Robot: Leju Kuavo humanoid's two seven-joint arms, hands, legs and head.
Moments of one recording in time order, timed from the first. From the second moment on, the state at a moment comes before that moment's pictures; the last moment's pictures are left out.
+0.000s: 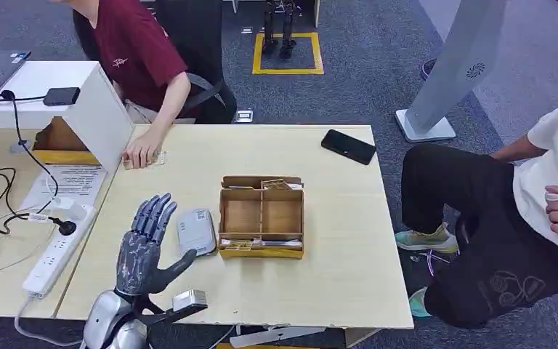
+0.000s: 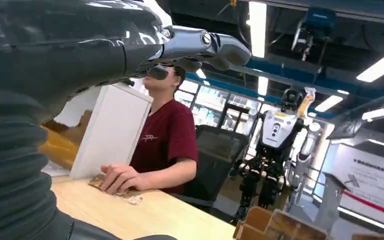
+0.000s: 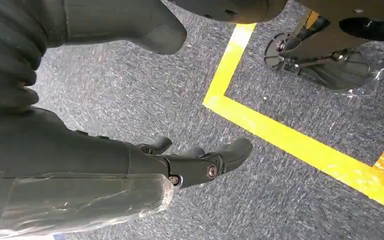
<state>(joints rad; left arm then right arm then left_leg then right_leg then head) -0.04 0.08 -0.32 -1.40 -1.14 0.69 -0.59 -0.06 0.05 -0.62 -0.19 1.09 0.04 -0.08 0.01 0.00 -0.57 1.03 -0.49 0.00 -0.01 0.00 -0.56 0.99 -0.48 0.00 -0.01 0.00</state>
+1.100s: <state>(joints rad) -0.04 0.03 -0.33 -1.30 -1.33 0.69 -0.56 -0.09 0.05 -0.62 -0.19 1.12 0.05 -0.07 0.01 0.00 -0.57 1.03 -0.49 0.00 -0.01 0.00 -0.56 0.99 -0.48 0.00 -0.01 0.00</state>
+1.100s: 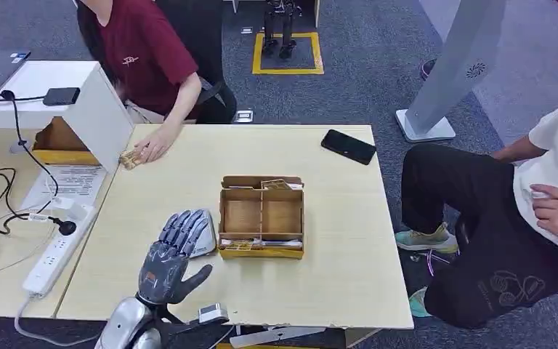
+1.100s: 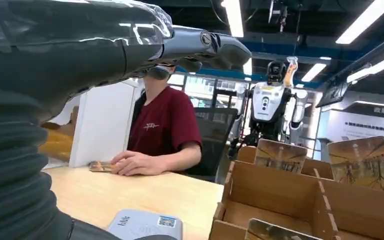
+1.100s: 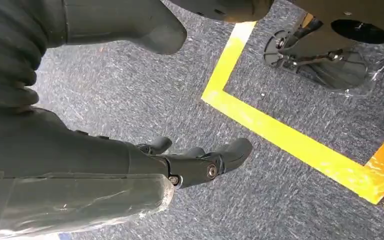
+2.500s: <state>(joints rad) -0.07 -0.10 -0.35 -1.16 -1.34 0.69 -0.53 -0.10 0.05 -0.62 -0.19 1.14 0.06 -0.05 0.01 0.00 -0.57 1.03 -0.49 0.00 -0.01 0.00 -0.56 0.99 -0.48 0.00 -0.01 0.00</state>
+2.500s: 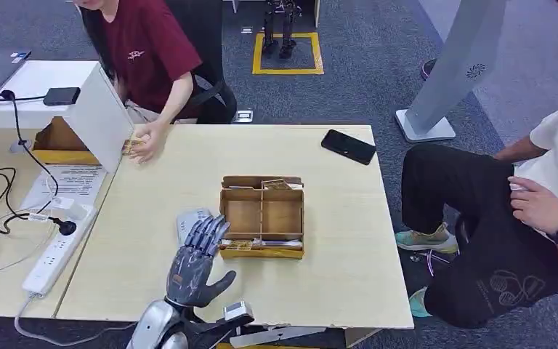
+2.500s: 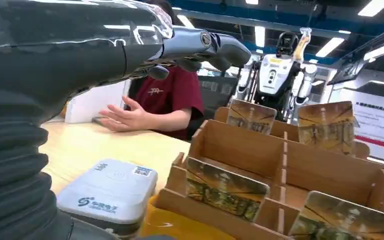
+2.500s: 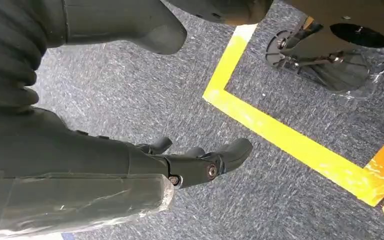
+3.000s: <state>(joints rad) -0.10 -0.12 -0.35 -1.11 -1.33 0.69 -0.52 -0.10 0.06 -0.62 -0.19 1.14 0.06 -0.05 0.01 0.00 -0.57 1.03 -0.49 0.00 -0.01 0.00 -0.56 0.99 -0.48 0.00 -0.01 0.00</state>
